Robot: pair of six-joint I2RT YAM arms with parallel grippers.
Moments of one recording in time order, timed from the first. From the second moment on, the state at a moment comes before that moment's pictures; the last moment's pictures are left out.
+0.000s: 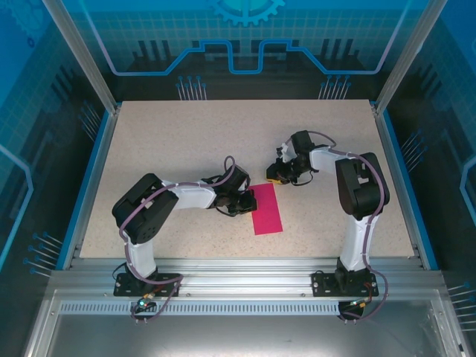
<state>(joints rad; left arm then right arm) -0.70 1.87 0.97 -0.11 0.36 -0.92 0.25 2.01 1.23 -0.45 -0.70 0.40</state>
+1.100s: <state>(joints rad) -0.70 1.87 0.97 -0.11 0.36 -0.90 0.26 1.91 1.03 -0.43 -0.69 0.41</state>
